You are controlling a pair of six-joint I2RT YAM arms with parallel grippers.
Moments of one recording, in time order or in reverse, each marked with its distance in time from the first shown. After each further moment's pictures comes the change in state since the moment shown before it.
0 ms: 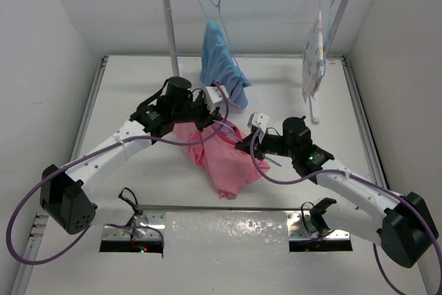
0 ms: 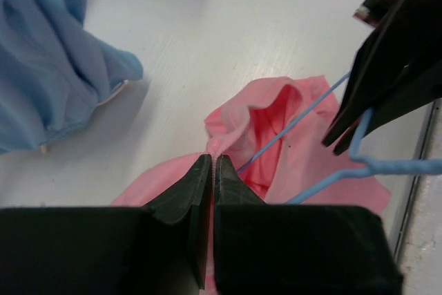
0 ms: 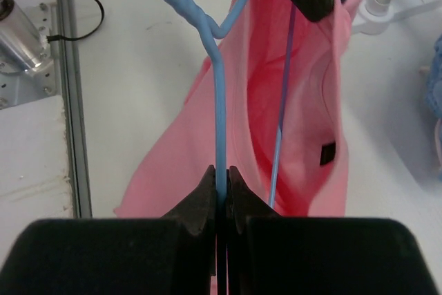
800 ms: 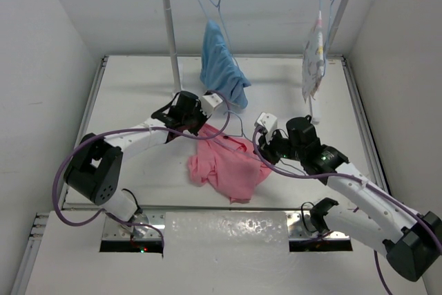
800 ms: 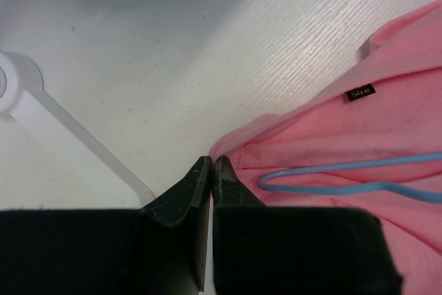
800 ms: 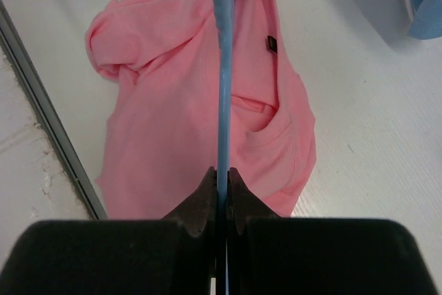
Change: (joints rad) left arm 0.080 0.256 -0.185 0.212 -0.388 -0.053; right arm -0.010 -0.122 0.104 -0.502 0.232 -0.013
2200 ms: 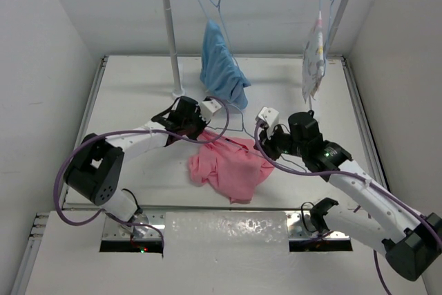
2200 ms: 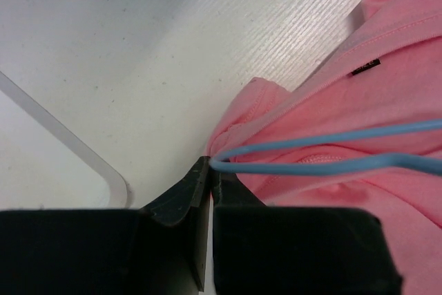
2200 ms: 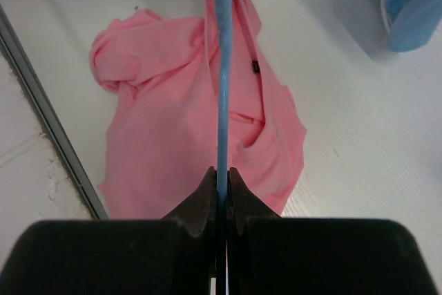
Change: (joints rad) left arm -0.004 -0.001 -0.052 -0.006 0.027 -0.020; right arm -0.013 -0.015 0.077 -0.074 0.020 0.000
